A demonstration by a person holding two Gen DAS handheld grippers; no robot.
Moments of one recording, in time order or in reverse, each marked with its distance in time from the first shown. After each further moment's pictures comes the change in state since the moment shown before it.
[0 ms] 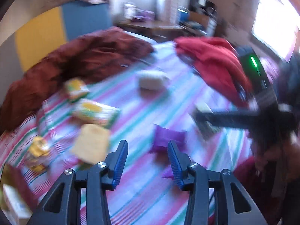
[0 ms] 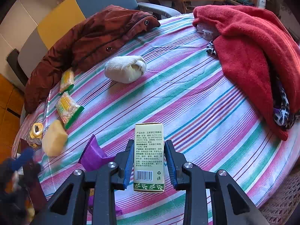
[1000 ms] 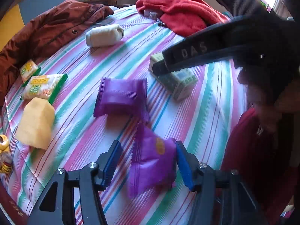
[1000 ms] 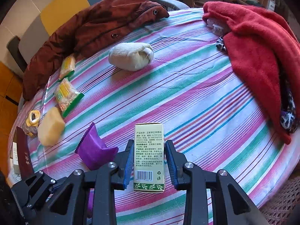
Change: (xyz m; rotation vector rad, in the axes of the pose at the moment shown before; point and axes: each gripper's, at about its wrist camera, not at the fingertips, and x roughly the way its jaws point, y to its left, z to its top) left arm 0.044 -0.038 -0.041 0.141 0.198 -0.127; right arm 0.014 0.009 -0.004 -0.069 0.064 -0.018
